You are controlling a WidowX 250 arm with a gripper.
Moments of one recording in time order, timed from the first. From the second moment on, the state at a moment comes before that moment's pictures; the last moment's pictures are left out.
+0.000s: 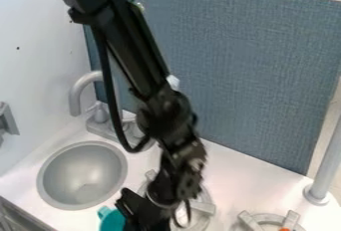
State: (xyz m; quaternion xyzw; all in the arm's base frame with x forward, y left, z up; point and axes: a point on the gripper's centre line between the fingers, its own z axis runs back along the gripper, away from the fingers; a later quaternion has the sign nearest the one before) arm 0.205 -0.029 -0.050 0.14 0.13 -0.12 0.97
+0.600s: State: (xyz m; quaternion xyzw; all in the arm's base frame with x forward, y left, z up) arm 0.199 -0.089 -0.072 0.09 0.13 -0.22 0.96
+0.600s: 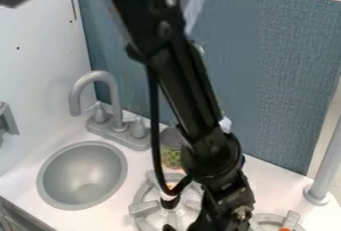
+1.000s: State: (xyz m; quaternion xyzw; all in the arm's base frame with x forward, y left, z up) arm 0.225 -0.093 -0.080 0.08 0.10 -0.22 0.97
